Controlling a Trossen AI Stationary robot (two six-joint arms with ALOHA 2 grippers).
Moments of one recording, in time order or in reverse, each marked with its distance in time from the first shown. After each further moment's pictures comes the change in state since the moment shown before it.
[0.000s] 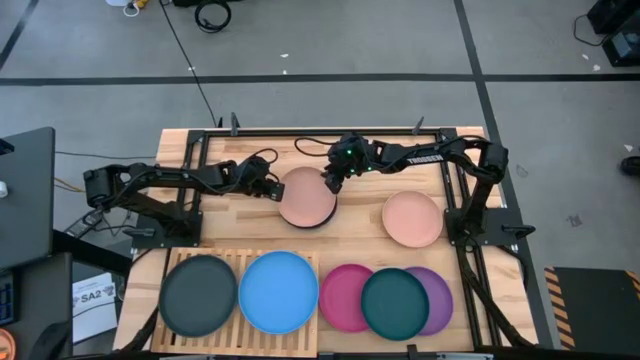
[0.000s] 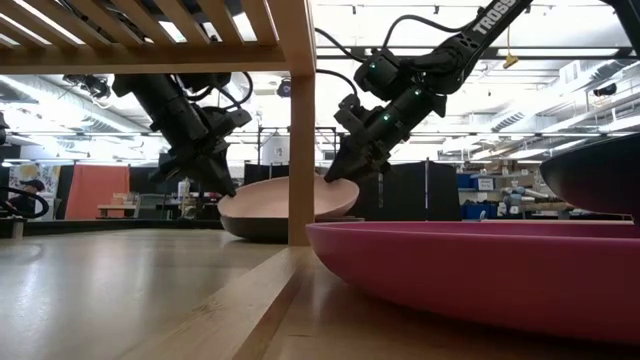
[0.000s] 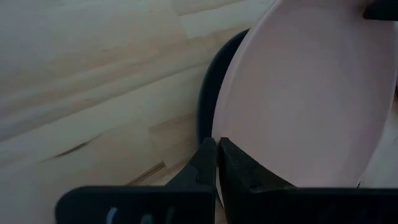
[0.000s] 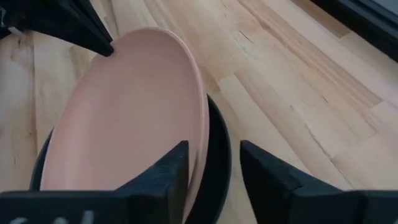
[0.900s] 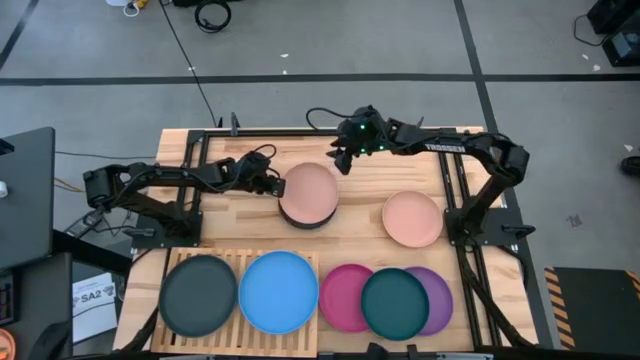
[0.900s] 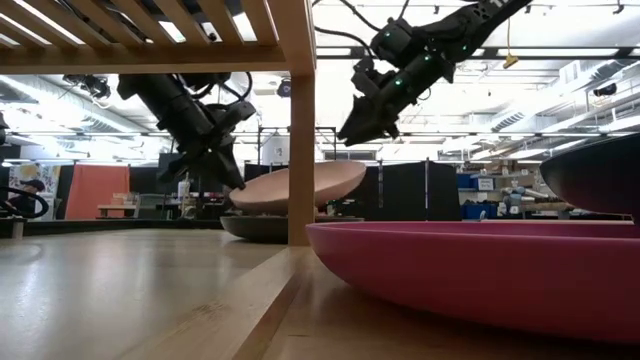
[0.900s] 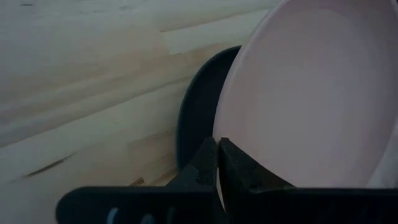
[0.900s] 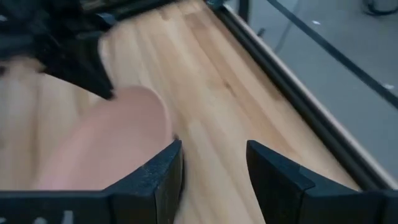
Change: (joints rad) left arm 0.038 0.000 0.000 0.074 0.058 -0.025; right arm -0.104 -0.159 0.098 -0.184 -0.034 -0.169
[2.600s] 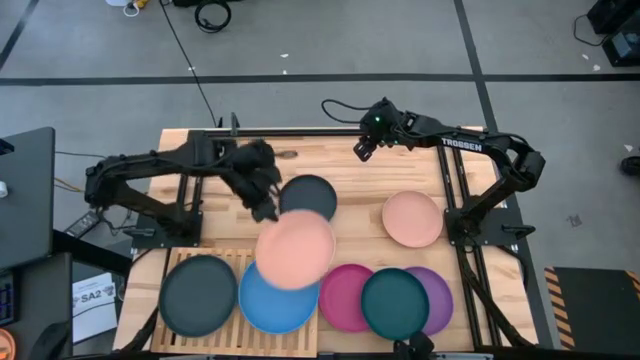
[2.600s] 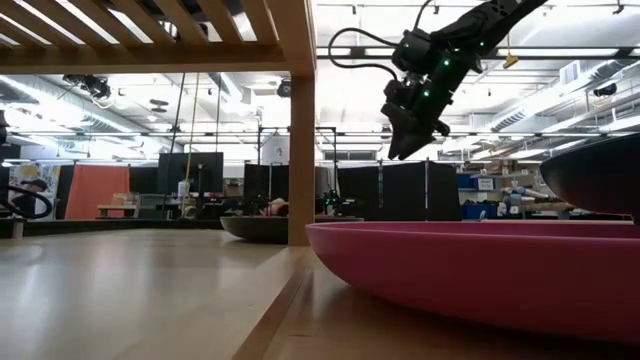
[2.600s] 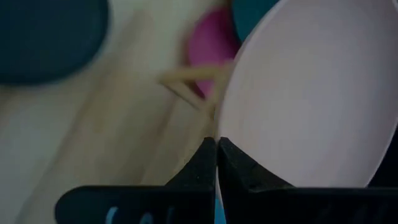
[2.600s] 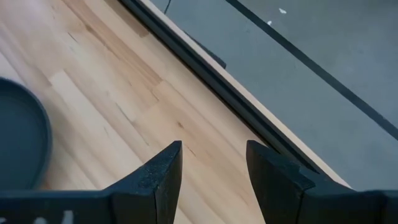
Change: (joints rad) left arm -0.267 -0.001 0.761 -0.956 0.514 0.209; right arm -0.109 -0.109 -0.052 -0.252 0.328 0.039
